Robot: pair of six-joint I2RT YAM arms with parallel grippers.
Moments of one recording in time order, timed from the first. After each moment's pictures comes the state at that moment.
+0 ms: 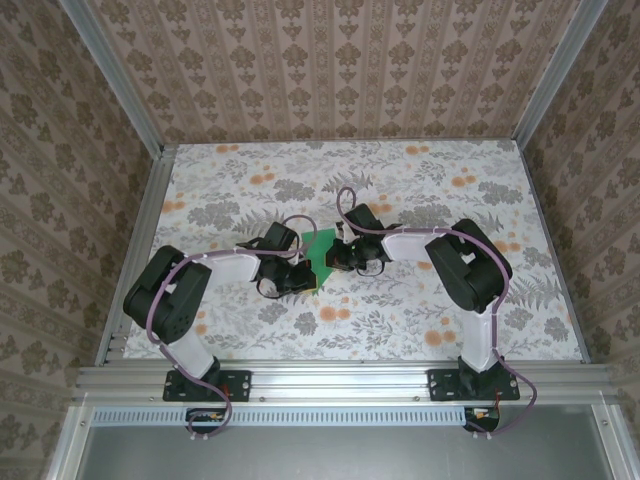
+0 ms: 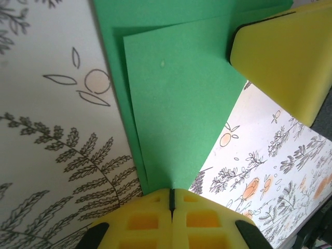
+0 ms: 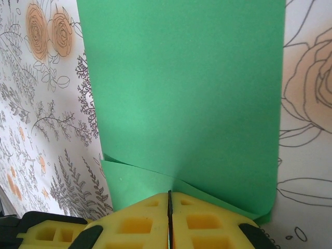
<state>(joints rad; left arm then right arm) -0.61 1.67 0.78 -0.25 0.50 -0.69 0.57 1.97 1.10 -0.13 -0.46 0.71</state>
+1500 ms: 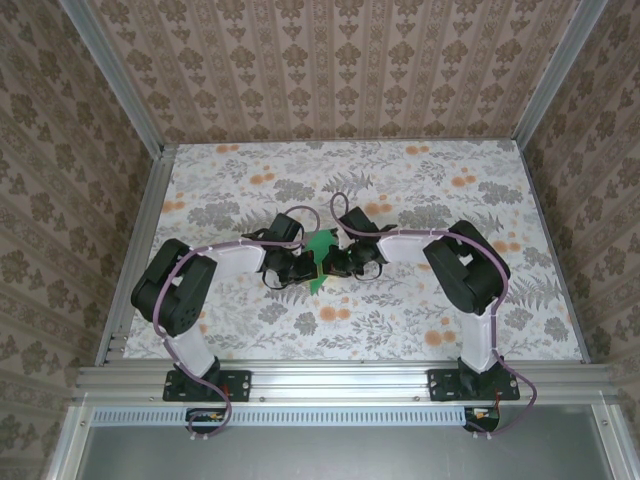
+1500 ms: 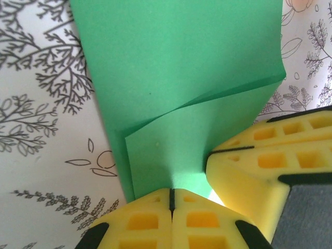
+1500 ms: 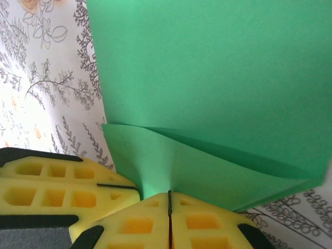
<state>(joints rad) -0.61 1.73 0.88 -0.29 0.42 -0.69 0.60 1.97 1.12 -0.21 -0.49 0.68</state>
